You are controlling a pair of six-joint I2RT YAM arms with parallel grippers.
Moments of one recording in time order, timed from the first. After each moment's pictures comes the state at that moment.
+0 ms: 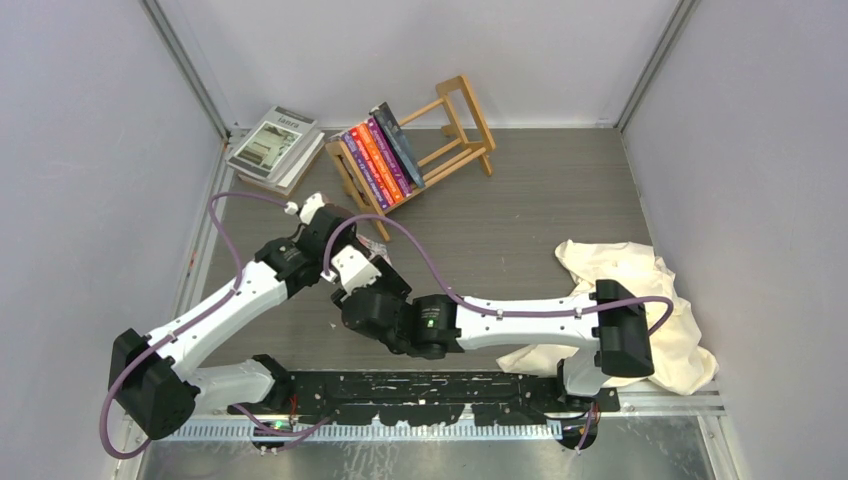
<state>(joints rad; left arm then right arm) -0.66 1.16 0.93 -0.61 -0.28 -1.07 1.44 1.60 1.29 -0.32 0.80 0.19</state>
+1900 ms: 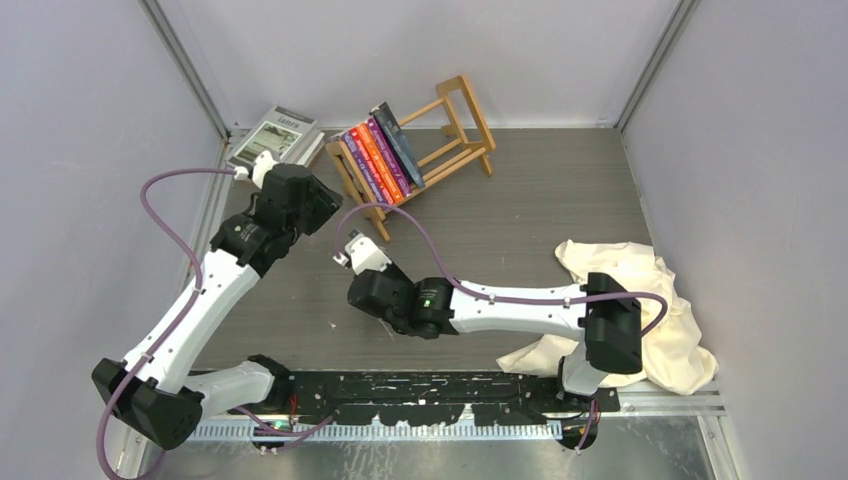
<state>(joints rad) -0.48 1.12 1.19 -0.67 -0.35 -1.02 1.33 1.64 1.28 -0.44 0.72 0.24</state>
